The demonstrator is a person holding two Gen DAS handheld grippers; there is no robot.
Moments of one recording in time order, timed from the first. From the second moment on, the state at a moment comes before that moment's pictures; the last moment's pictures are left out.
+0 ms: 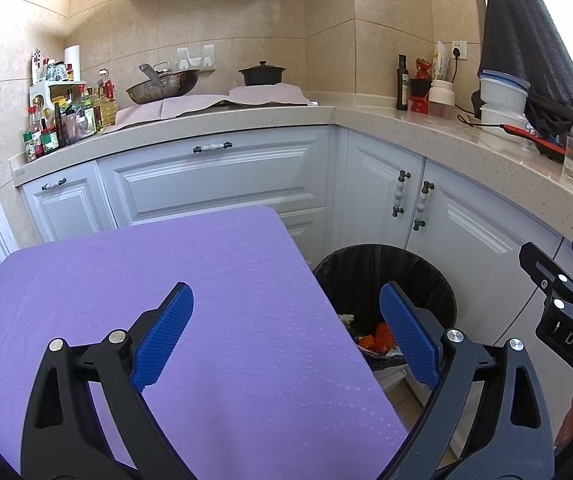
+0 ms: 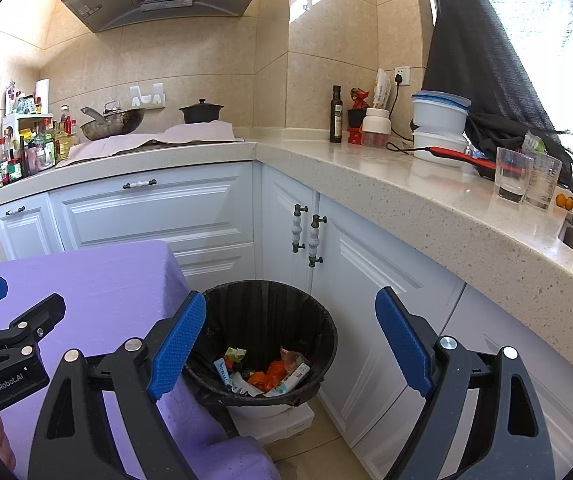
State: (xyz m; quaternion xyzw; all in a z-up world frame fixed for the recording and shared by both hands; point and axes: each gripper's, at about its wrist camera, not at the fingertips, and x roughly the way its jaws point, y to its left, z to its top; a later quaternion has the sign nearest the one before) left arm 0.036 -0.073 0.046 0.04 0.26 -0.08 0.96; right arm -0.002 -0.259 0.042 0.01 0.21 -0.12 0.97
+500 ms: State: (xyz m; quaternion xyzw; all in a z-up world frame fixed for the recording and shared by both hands) left arm 0.036 -0.073 0.046 0.04 0.26 -0.08 0.96; right arm -0.003 -0.260 0.044 0.01 0.21 -0.12 0.97
